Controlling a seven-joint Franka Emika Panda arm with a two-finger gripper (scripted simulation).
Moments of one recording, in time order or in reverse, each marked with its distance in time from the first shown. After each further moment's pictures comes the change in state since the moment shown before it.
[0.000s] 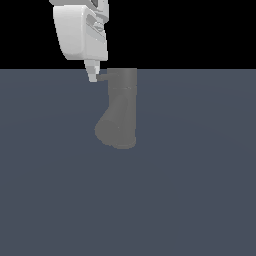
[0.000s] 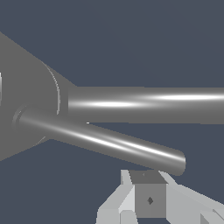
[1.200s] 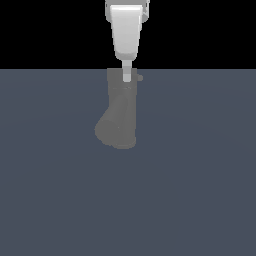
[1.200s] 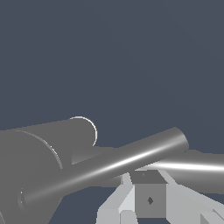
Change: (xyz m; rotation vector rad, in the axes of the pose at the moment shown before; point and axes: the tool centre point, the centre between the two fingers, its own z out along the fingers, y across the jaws) arm 0.081 -0.006 0.000 -0.009 -0.001 -0.051
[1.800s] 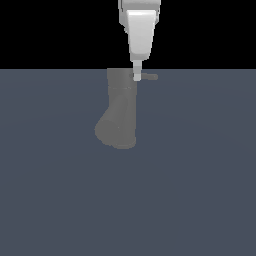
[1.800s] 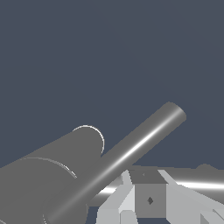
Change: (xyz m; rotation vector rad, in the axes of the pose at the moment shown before) arm 0.025 -0.021 0.000 -0.006 -0.002 0.006
